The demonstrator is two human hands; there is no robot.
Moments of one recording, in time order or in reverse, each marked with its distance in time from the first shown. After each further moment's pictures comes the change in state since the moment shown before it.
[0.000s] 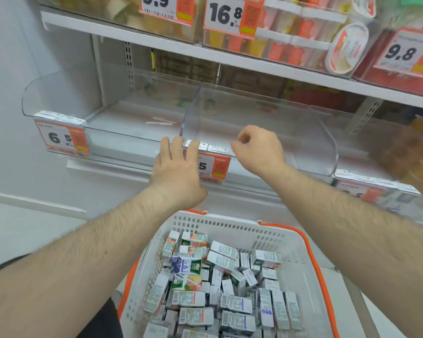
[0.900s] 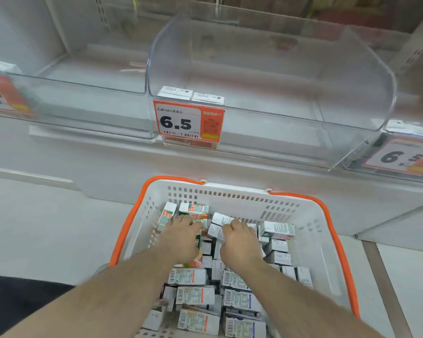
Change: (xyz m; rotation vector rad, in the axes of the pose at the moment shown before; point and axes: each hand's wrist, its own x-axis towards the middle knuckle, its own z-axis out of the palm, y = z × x) left_hand -0.031 -0.035 0.247 0.149 -0.596 0.151; right_hand -0.165 0.133 0.218 -0.344 -0.634 -0.038
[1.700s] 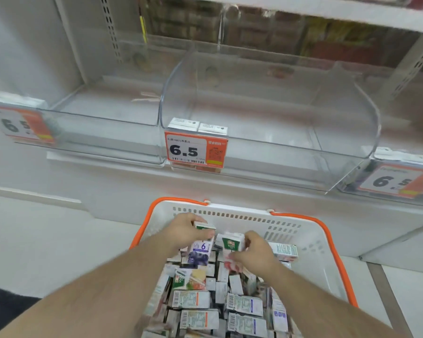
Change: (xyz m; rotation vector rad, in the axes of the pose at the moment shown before) left_hand 0.005 -0.010 -0.063 -1.166 0.015 -0.200; right_hand -0.003 0.023 -0.044 0.920 -0.082 0.295
